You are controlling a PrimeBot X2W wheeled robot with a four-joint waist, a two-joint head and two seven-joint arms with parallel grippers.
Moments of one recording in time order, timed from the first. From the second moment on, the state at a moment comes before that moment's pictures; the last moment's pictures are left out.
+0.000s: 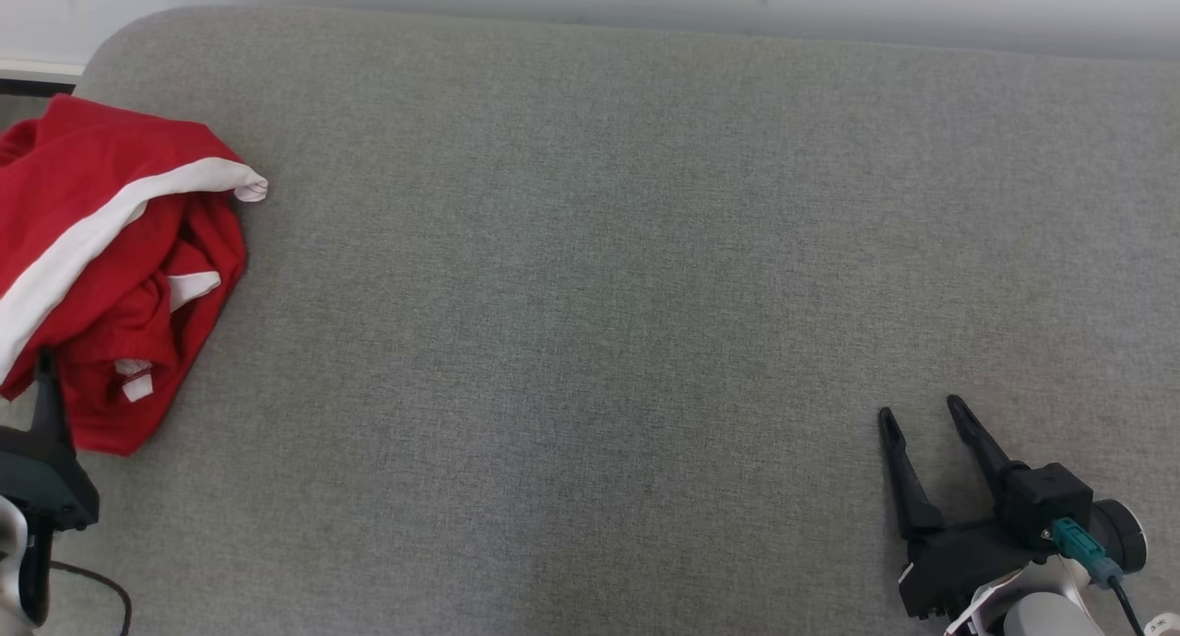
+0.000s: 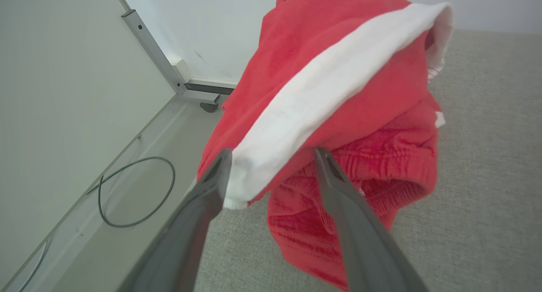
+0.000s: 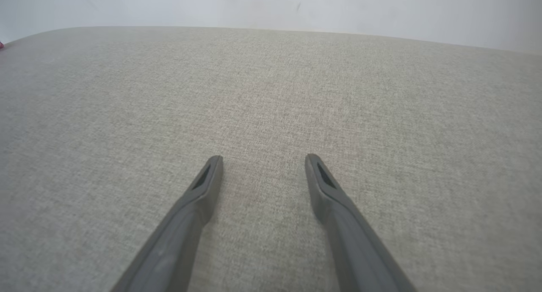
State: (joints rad) left arm -0.57 0.49 -0.04 0.82 -0.42 -0.09 -0.15; right arm -0.18 -0.23 0.05 0.40 0.13 0.13 -0.26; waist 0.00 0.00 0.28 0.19
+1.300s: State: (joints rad) left arm -0.87 0.53 -0.53 0.41 -0.36 -0.13 -0.12; right arm -0.07 -0.09 0.02 0.50 0.14 0.13 -0.26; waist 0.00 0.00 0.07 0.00
